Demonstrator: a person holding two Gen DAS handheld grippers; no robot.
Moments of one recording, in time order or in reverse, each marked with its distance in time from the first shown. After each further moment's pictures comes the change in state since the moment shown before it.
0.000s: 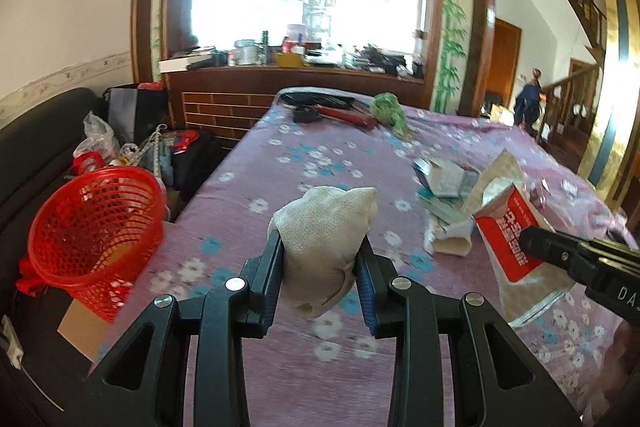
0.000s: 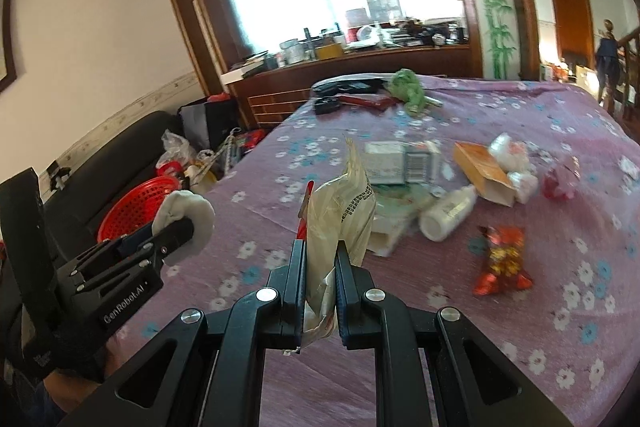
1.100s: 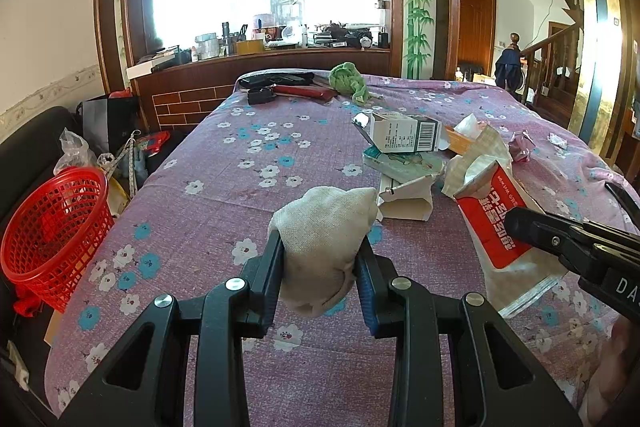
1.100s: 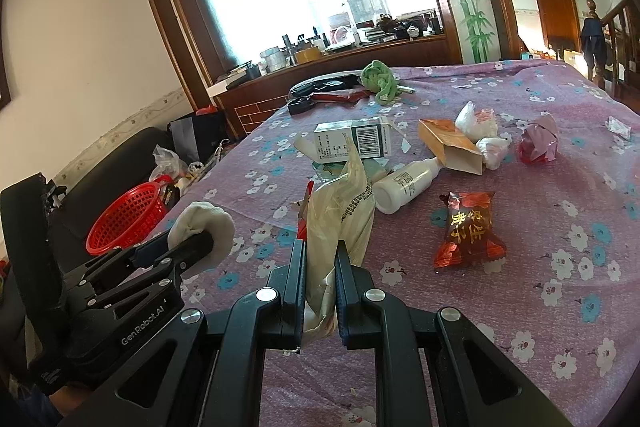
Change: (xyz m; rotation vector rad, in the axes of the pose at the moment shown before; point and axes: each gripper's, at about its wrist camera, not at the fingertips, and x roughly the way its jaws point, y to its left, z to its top) left arm 0.034 -0.076 -0.032 0.130 0.062 -0.045; right arm -0.001 -0.057 -0.035 0.087 -0.043 -0.010
